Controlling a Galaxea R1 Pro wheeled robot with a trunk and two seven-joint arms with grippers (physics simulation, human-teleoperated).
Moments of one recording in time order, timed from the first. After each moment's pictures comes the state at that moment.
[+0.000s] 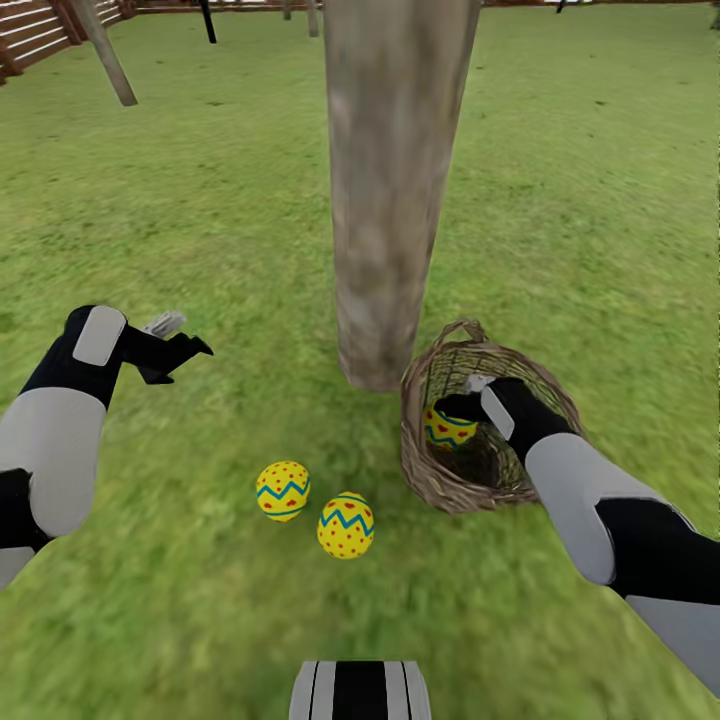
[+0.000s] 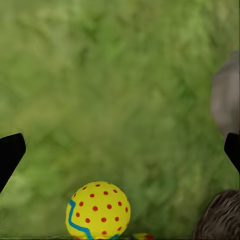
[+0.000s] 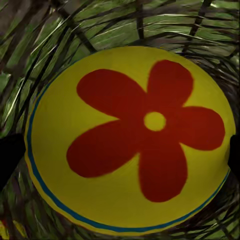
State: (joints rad) left arm -1.38 0.22 0.19 -0.61 0.74 1.00 0.46; right arm -1.26 -0.02 0.00 -0.37 -0.16 0.64 0.01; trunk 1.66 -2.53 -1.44
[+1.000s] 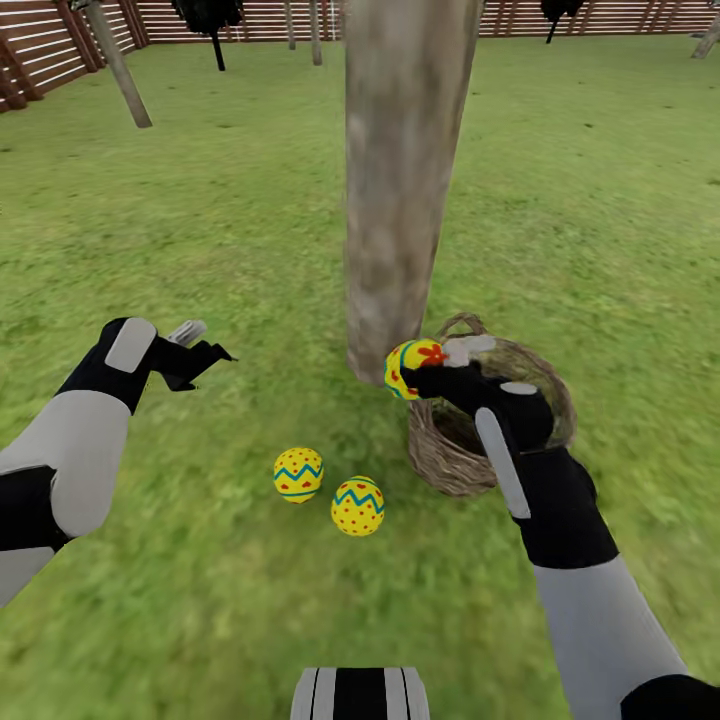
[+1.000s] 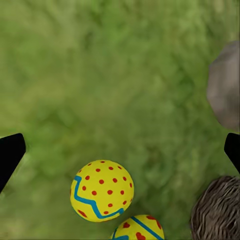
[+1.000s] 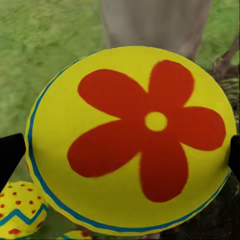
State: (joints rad) left arm -1.38 0.16 0.18 -0.53 0.74 0.89 0.44; right arm -0.83 0.03 0.22 -1.57 -0.17 0.89 -0.05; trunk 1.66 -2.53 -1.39
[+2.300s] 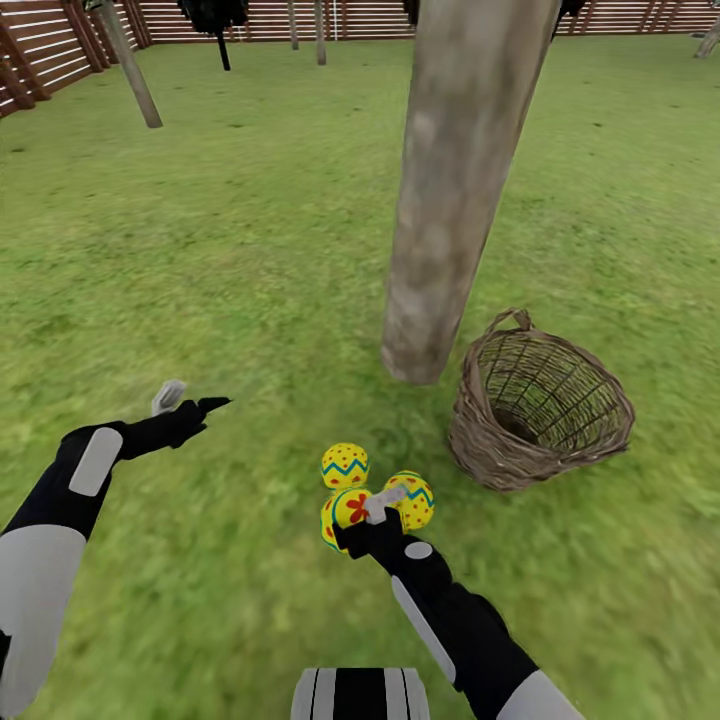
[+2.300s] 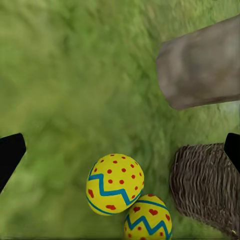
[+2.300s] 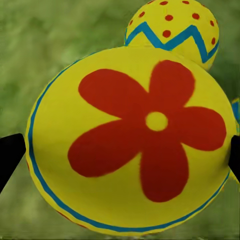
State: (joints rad) left arm -0.90 0.29 0.16 -0.84 0.75 0.80 -0.28; right arm -0.51 0.12 0.52 -1.09 -0.17 0.42 -0.06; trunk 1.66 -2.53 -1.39
